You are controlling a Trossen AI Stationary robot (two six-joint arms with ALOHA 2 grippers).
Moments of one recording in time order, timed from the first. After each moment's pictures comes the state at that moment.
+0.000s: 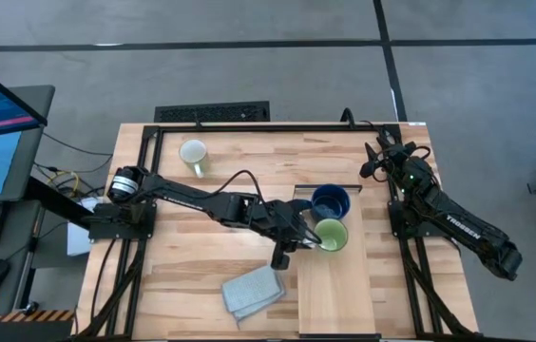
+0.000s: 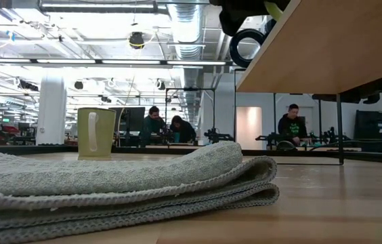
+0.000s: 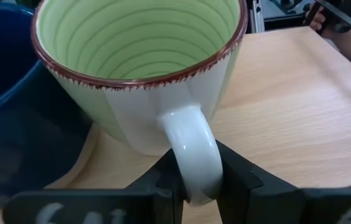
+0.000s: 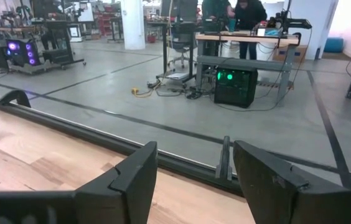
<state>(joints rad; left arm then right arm) -0.18 1.91 1.56 -0.18 0.08 0.02 -0.78 0.16 0.00 0.06 0.29 -0.02</state>
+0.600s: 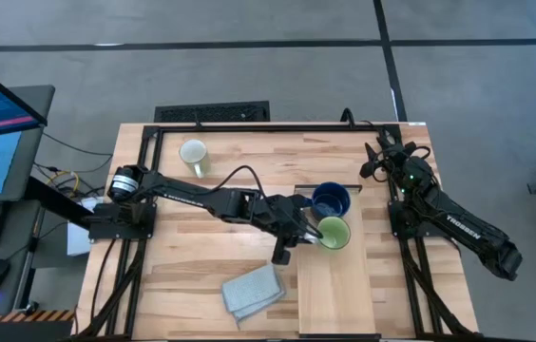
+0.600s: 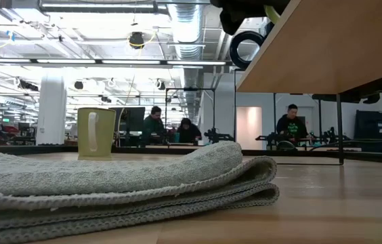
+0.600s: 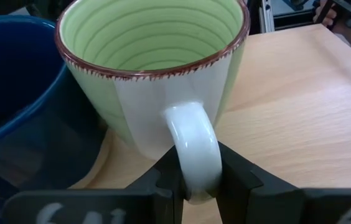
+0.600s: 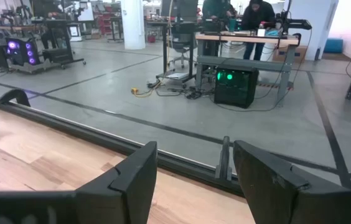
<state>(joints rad) -0.16 1.91 1.59 -0.21 0.08 0.06 -0.78 0.16 0.00 0.06 0.29 -0.02</state>
